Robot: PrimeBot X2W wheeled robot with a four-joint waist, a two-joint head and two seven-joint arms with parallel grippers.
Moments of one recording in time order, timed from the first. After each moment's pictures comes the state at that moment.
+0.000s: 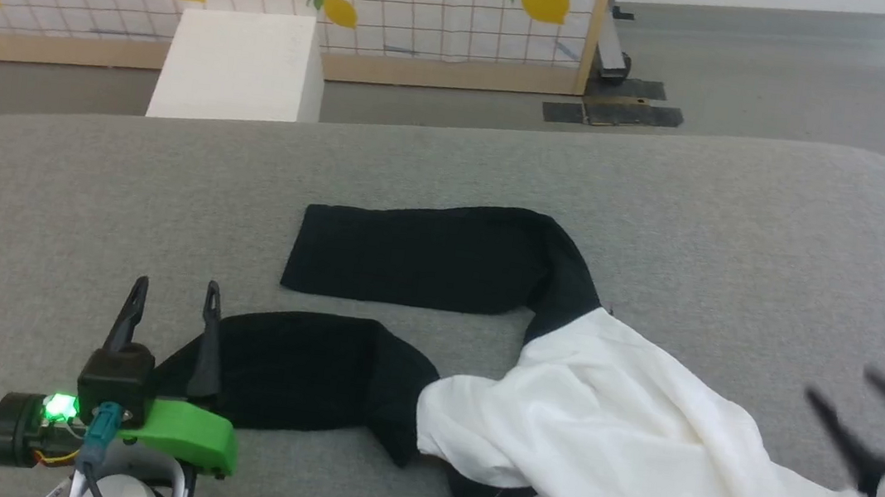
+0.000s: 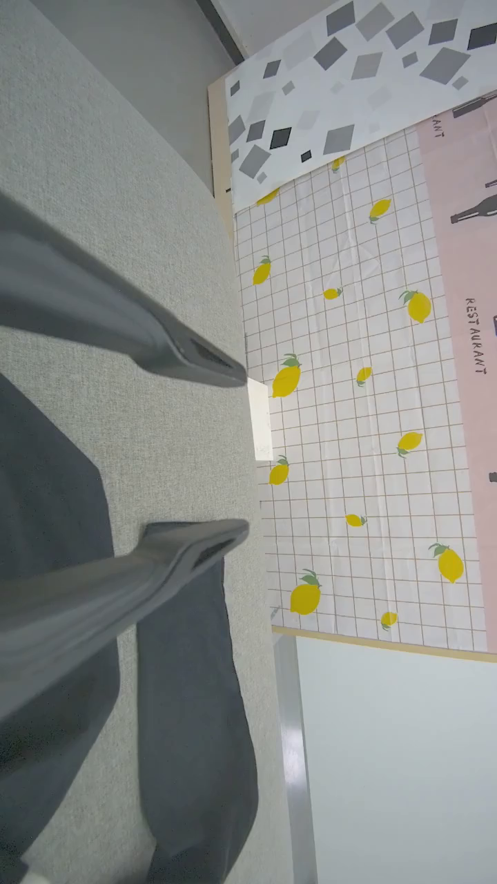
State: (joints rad) left arm -0.06 0.11 -0.01 0.15 -0.03 0.08 -0.26; right arm -0.06 -0.75 0.26 0.04 0.59 0.13 0.22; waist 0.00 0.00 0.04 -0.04
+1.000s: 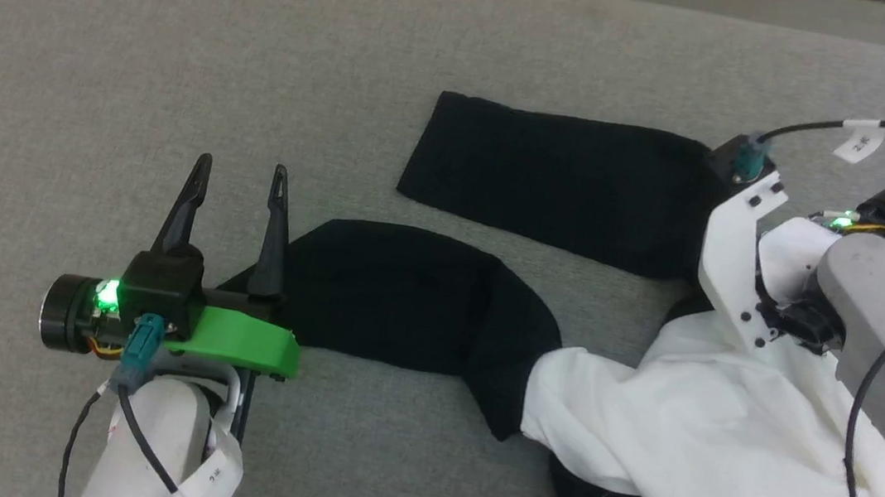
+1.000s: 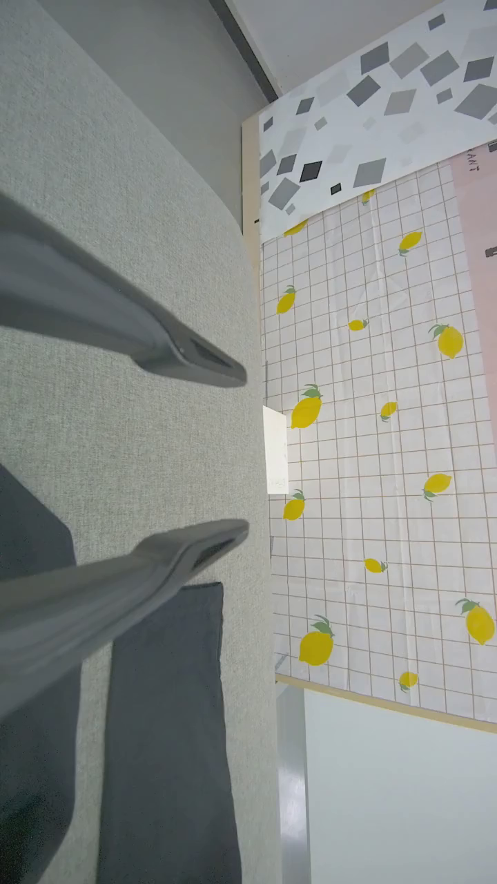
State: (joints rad) left arm -0.25 0.07 -0.08 0.09 -0.03 0.05 -0.26; right arm -0.96 -0.48 0.97 0.67 0.68 0.13 0.69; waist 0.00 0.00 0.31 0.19
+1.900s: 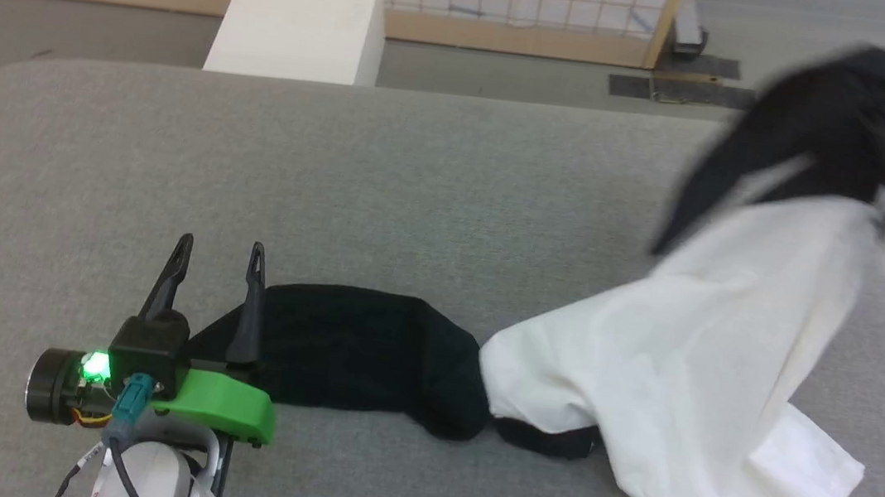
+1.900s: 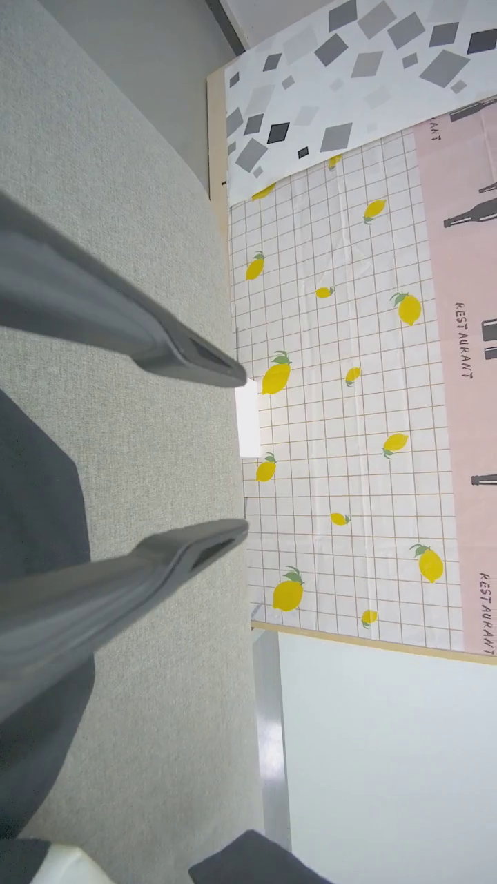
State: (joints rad) left arm -0.12 0.08 -0.05 0.11 -0.03 0.05 -0.26; right arm -0.92 -0.71 0.83 0.59 0.97 0.13 -0.09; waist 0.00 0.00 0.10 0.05
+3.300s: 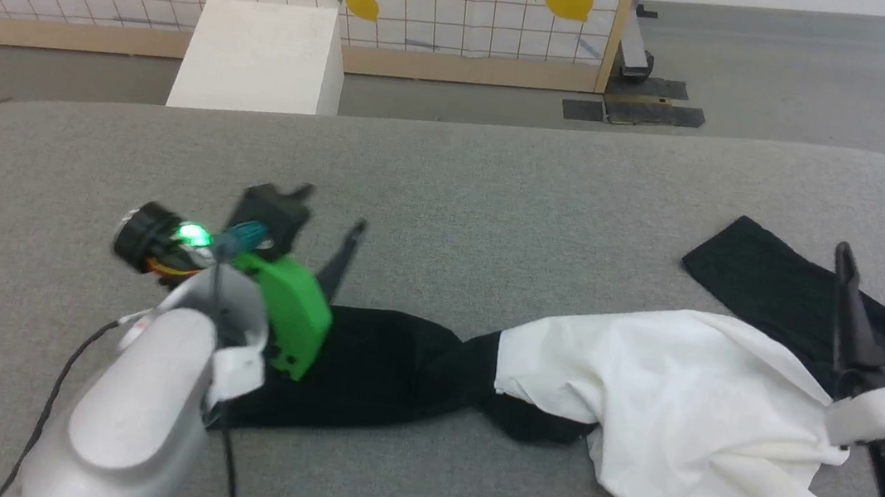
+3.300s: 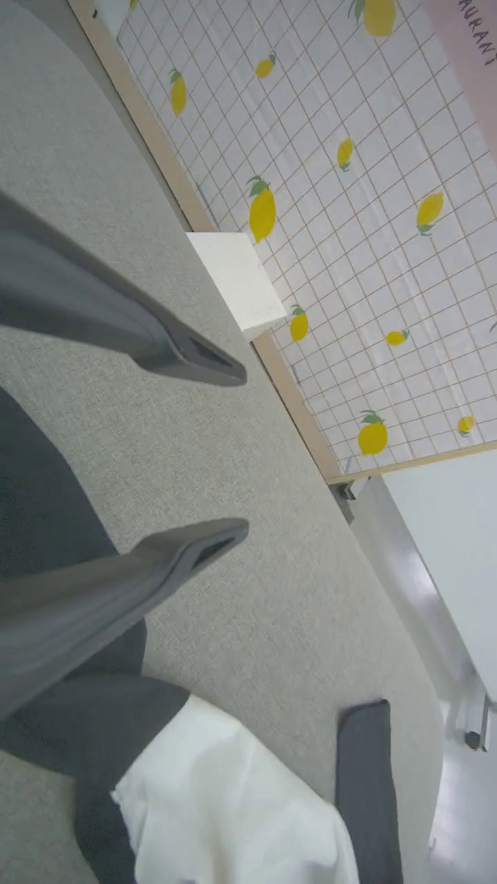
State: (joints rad) left arm -0.49 0.30 -0.43 0.33 -0.21 -0.13 0.08; right arm -0.28 -0.37 0.03 0.31 0.31 0.13 -0.26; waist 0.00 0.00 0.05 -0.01
